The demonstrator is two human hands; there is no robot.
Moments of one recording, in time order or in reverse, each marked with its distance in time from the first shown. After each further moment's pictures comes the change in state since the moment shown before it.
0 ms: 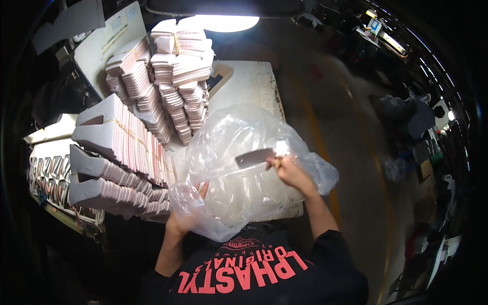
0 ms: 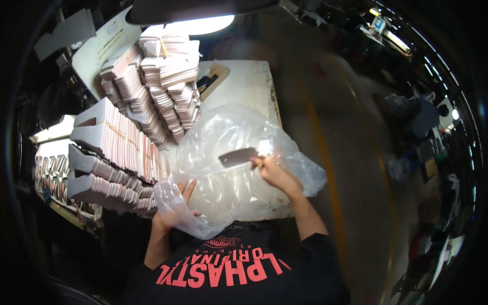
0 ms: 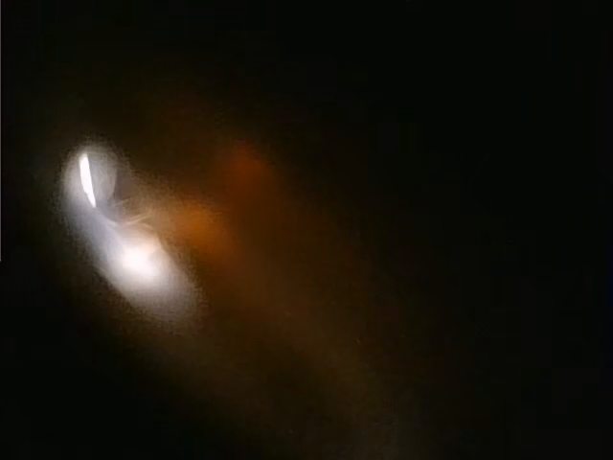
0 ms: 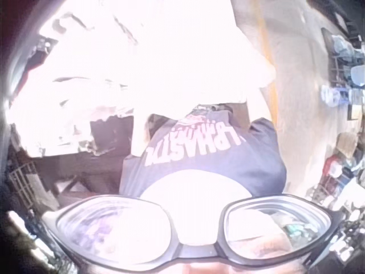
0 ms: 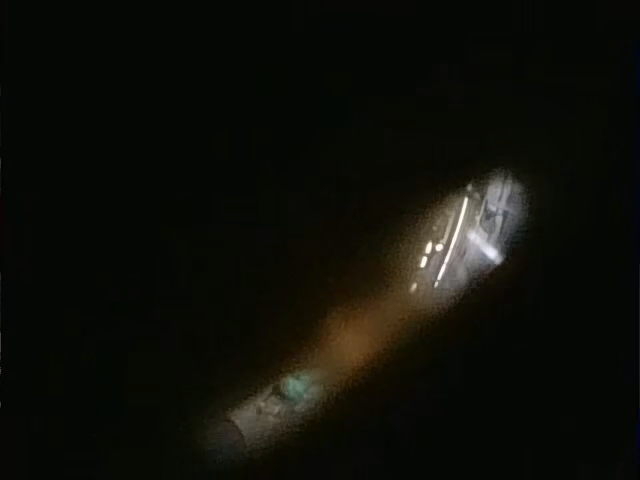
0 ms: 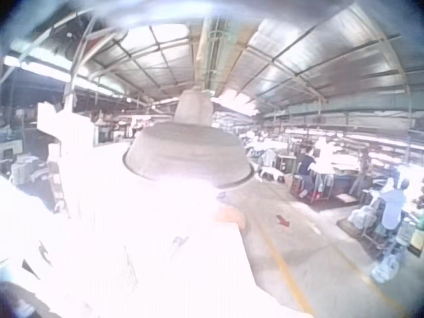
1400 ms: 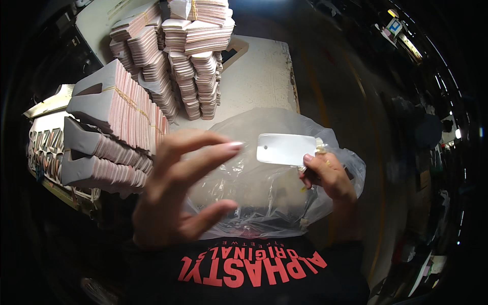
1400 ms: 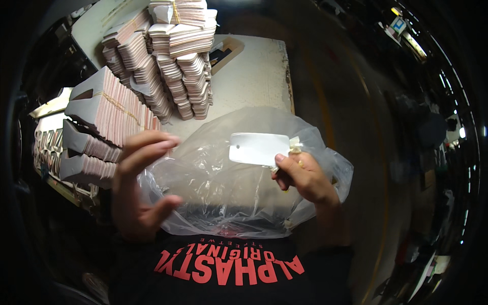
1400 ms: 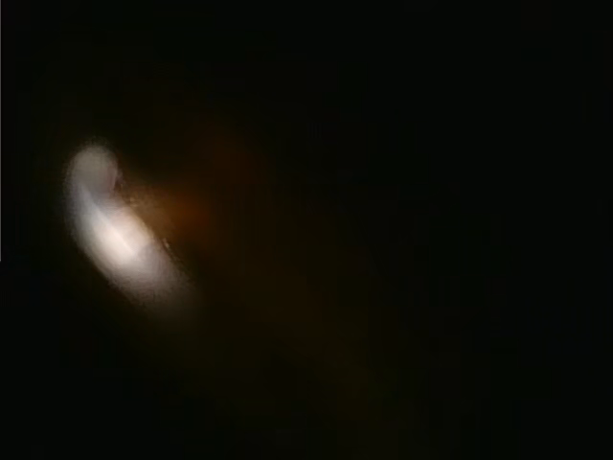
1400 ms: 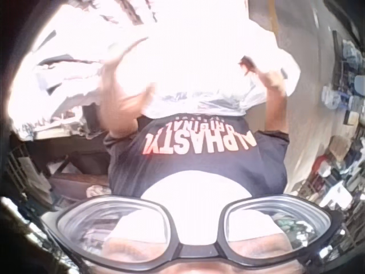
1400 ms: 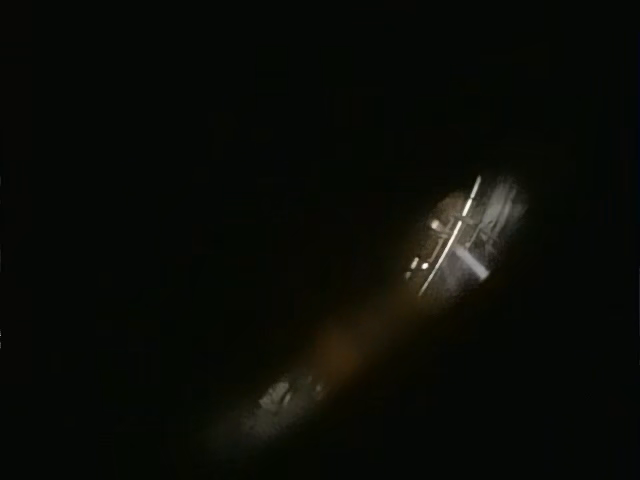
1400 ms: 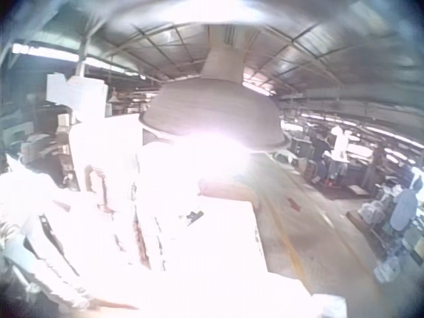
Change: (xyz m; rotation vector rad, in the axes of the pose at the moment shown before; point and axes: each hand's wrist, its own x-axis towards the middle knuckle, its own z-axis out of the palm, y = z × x) left_hand 0.020 0.070 -0.165 -0.402 0.467 0.275; right_hand -0.061 -0.098 -0.061 0.653 -0.206 0.229
